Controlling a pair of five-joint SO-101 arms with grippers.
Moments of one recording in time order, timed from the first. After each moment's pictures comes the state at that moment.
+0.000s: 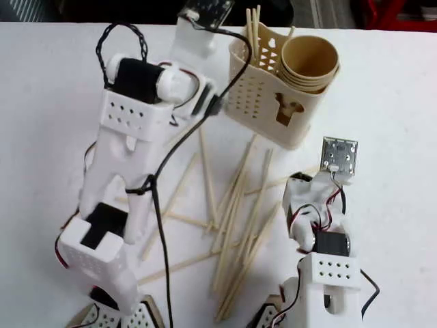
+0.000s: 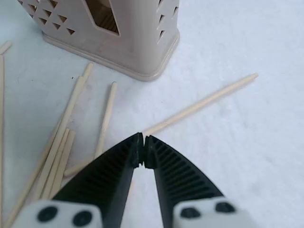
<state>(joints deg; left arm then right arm) 16.0 16.4 -49.3 101.7 -7.4 2.1 -64.4 78.9 35.0 -1.7</state>
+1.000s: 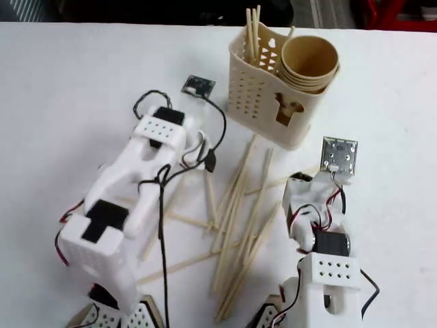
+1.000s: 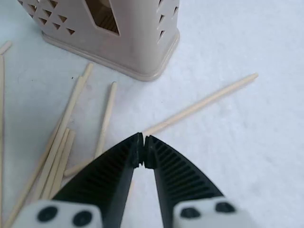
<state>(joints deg) 14.3 18.5 7.3 65.1 2.9 2.1 -64.4 78.9 35.0 -1.7</state>
